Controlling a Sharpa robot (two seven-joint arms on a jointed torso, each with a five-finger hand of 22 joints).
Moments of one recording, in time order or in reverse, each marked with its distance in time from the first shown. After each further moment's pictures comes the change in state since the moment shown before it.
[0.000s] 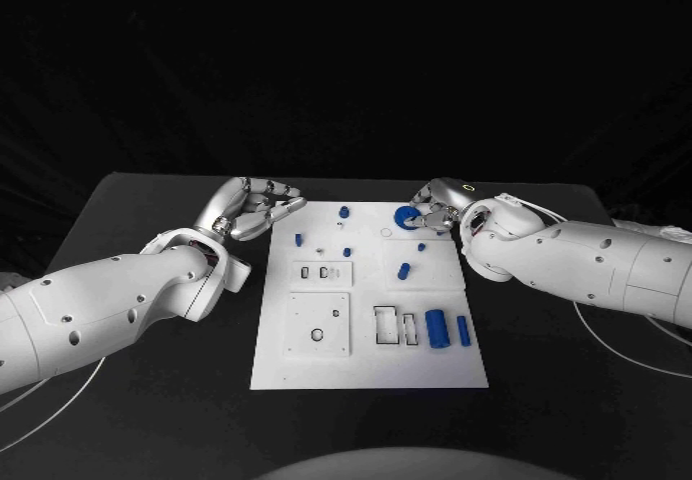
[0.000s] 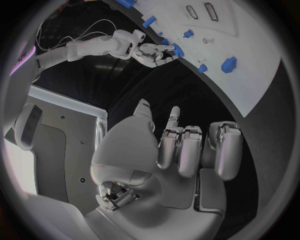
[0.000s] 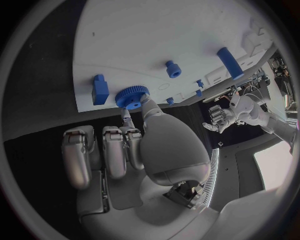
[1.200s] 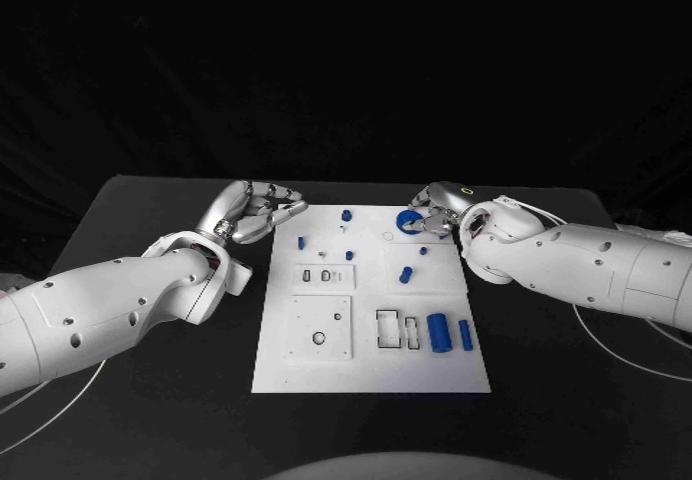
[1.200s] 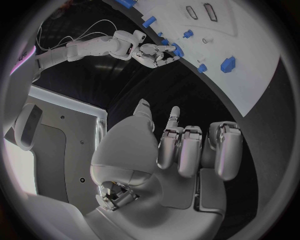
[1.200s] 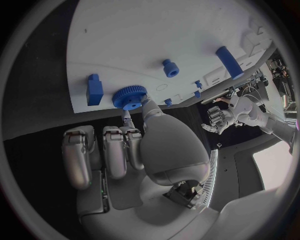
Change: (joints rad) left arm 0.000 -0.006 0.000 0.005 0.001 0.000 -0.001; left_hand -0.004 -0.004 0.006 0.000 0.000 0.000 0.000 0.004 0.000 0.000 0.000 0.000 0.000 0.000 0.000 0.000 0.000 0.000 0.000 0.000 0.000 0.000; right arm 0.005 0.012 0.000 -0.008 -0.003 0.021 0.013; right_hand 0.004 0.004 -0.014 0.008 -0.012 -0.019 -0.013 -0.008 -0.001 -0.002 -0.013 0.000 -0.001 0.000 -0.007 0.000 0.000 0.000 0.000 -0.008 0.000 -0.001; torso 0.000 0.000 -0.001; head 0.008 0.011
